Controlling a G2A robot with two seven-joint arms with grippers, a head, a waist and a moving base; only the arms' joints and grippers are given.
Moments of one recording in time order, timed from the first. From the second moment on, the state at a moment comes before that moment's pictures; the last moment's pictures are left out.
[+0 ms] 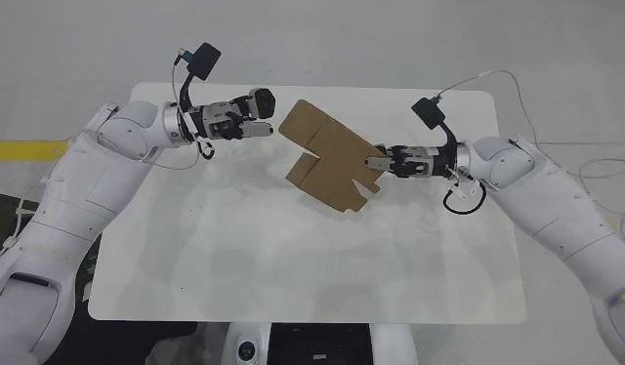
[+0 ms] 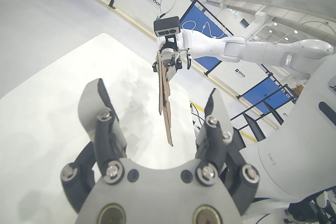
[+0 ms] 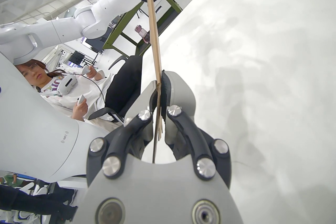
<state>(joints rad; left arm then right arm) 0.52 -0.89 -0.78 -1.16 -0.34 -1.01 -0.80 -0.46 -0.88 0.45 -1.11 0.49 -1.01 0.81</state>
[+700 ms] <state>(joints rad) 0.63 -0.91 -0.80 -1.22 -0.26 -0.95 -0.71 -0.42 -0.96 0.48 -1.01 0.76 -0.80 0.84</state>
